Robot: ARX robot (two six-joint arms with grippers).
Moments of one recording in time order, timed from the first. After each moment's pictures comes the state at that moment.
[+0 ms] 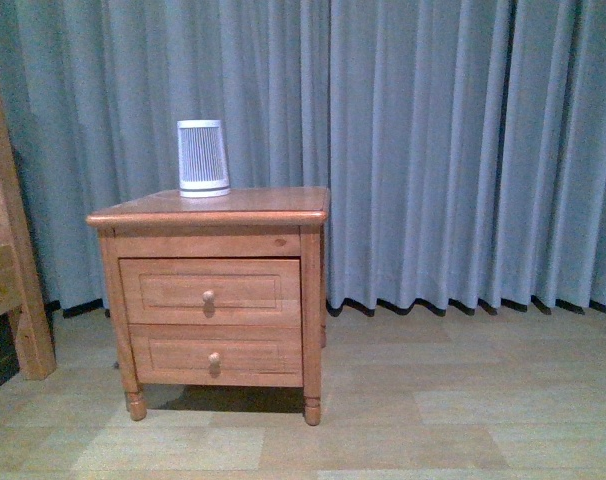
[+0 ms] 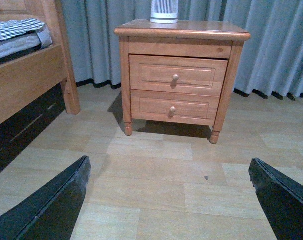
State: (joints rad) left arm 0.00 0.00 0.01 0.00 0.00 0.00; right arm 0.00 0.00 0.01 0.00 0.00 0.00
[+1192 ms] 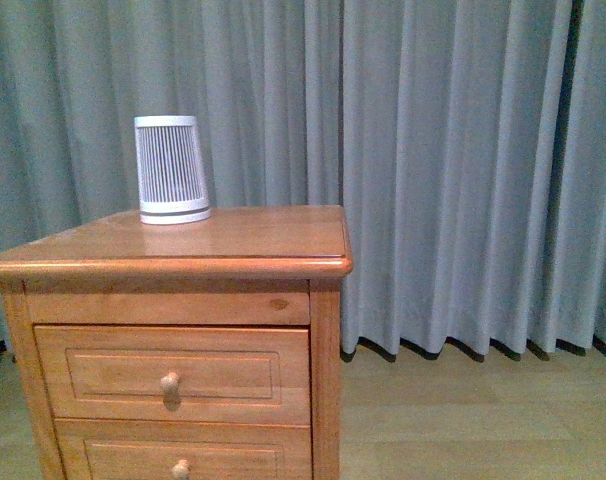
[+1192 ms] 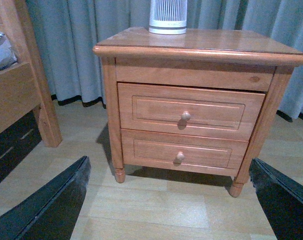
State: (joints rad) left arm 0.00 0.00 0.01 0.00 0.00 0.00; right arm 0.00 0.00 0.01 0.00 0.00 0.00
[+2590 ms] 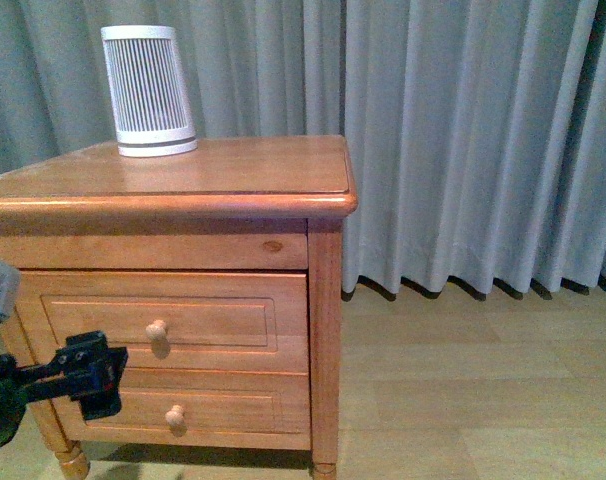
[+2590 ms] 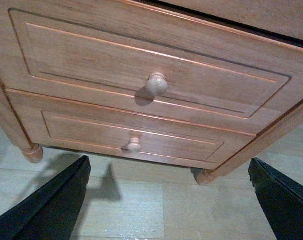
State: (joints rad) left arm -0.05 1.95 0.62 1.00 0.13 -0.19; right arm 0.00 0.00 0.01 0.00 0.00 0.00
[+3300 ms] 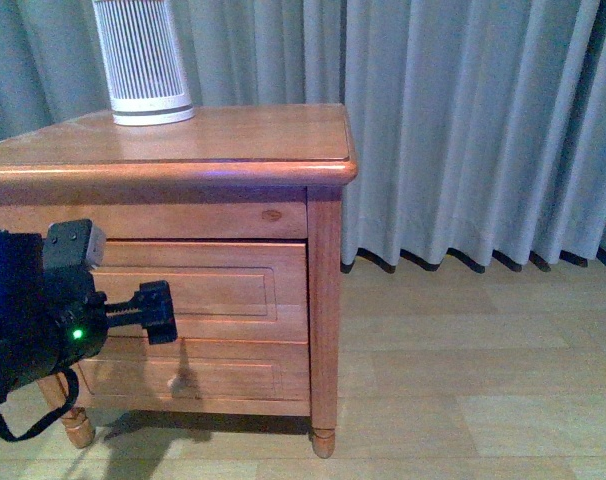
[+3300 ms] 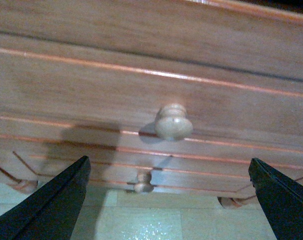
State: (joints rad) left arm -0.06 2.27 1.06 0.83 0.10 -0.13; right arm 0.00 0.00 0.01 0.00 0.00 0.00
